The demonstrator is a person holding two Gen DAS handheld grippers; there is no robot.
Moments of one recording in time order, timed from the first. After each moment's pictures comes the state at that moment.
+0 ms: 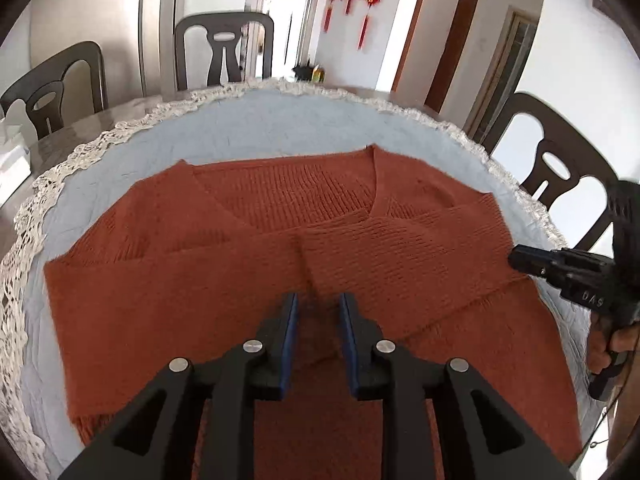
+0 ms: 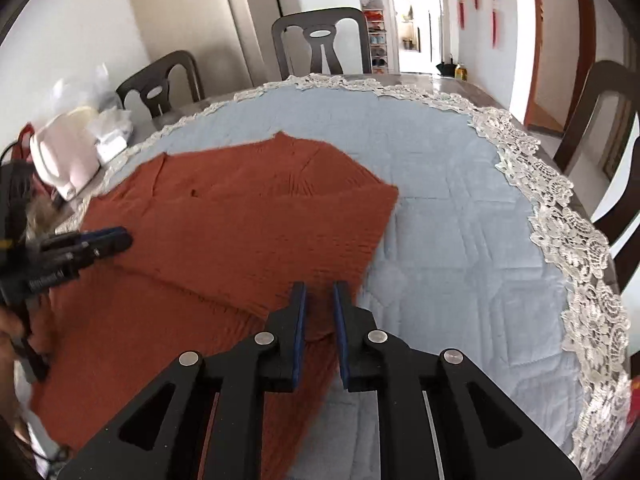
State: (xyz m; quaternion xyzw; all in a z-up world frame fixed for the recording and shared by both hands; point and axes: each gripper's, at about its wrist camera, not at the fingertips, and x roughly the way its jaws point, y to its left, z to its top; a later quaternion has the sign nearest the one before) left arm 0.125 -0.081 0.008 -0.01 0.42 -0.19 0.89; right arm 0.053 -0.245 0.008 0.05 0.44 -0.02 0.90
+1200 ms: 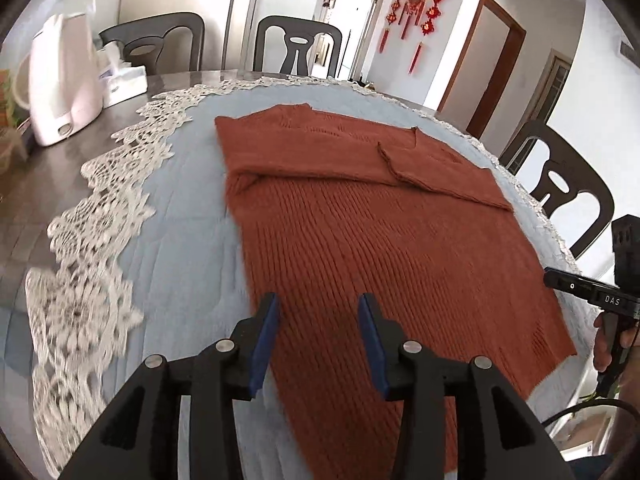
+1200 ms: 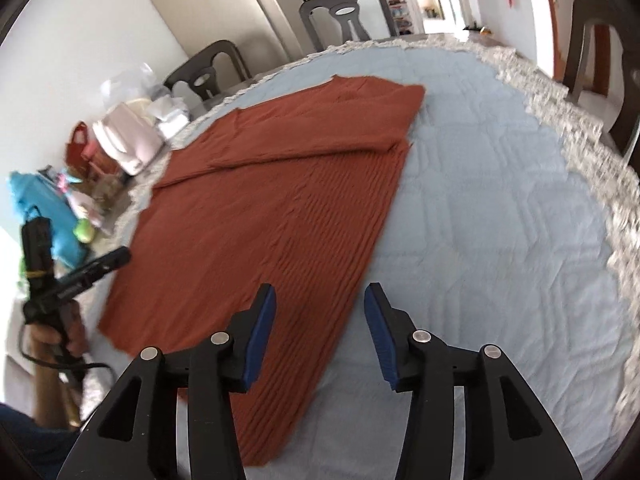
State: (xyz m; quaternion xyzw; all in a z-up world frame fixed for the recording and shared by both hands) left arm -0.020 0.007 0.002 -0.08 0.41 -0.11 0.90; right arm -0.053 -0.224 0.007 0.14 0.46 0.07 0.87
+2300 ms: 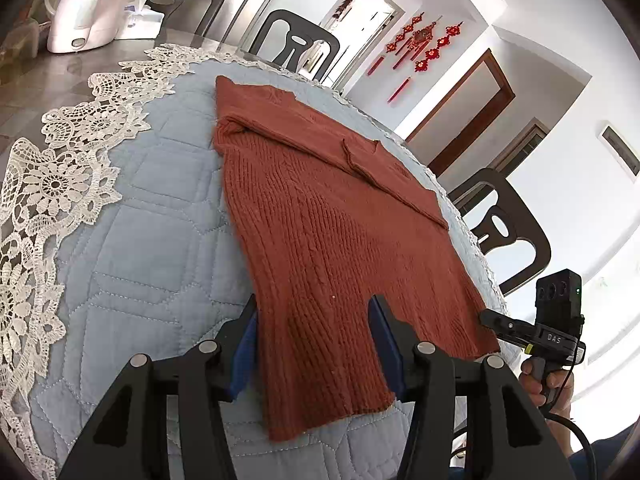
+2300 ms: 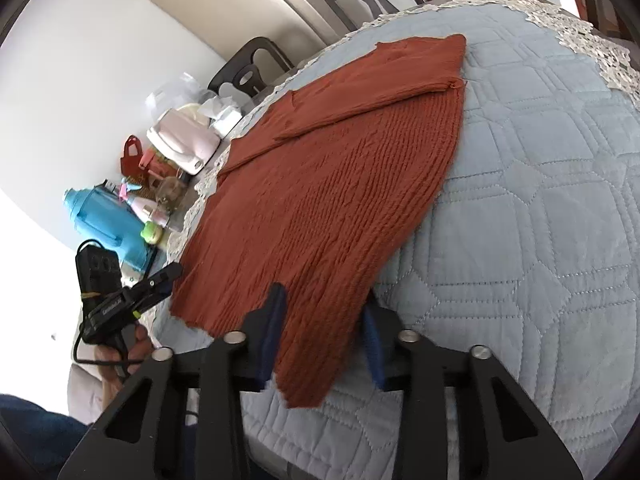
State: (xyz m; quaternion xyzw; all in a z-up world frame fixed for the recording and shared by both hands) left arm -0.061 0.021 -0.011 -0.23 0.40 -0.17 0.87; right arm -0.070 -0.206 -0.010 0.24 0.46 0.15 0.84
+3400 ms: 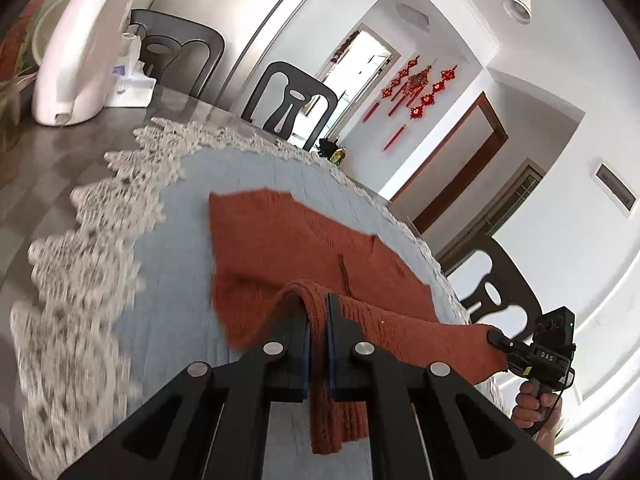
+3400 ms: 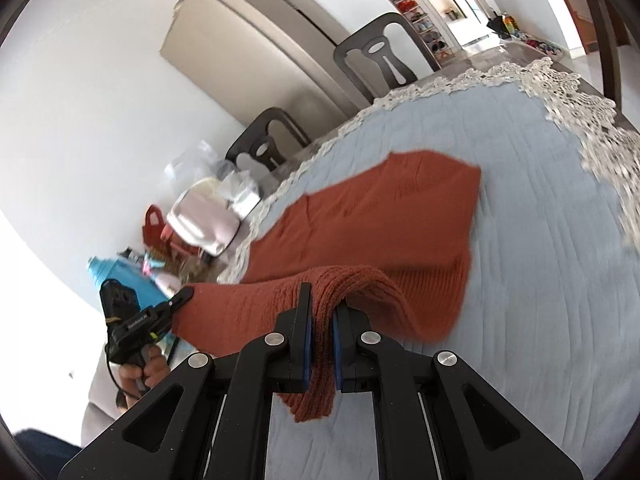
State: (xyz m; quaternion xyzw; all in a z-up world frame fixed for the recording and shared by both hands) left arm 0.021 0.060 0.051 -0.26 0.32 -0.16 0.90; right arm 0.005 -0.257 0.050 0.29 0.37 0.16 0.87
